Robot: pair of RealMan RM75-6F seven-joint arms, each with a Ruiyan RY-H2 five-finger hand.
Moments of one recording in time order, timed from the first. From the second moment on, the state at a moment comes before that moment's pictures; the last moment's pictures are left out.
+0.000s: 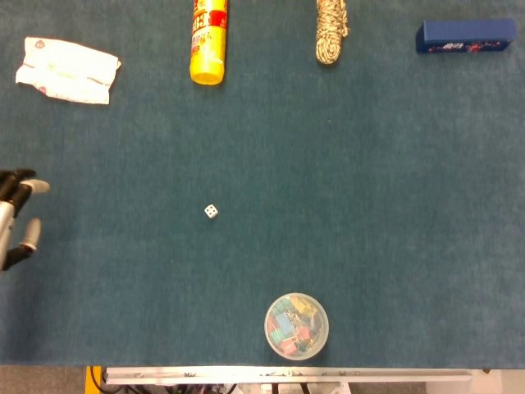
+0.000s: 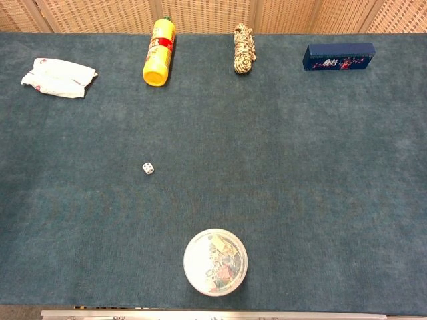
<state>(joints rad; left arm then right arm) -0.14 -1.07 0.03 -1.72 1.57 1.36 0.15 0.11 -1.09 0.04 -1.57 -1.58 1.48 0.08</state>
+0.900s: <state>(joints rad) -0.47 -0.97 0.07 -1.98 1.45 0.80 0.30 0.09 -1.07 0.05 -1.57 -1.56 1.51 0.16</state>
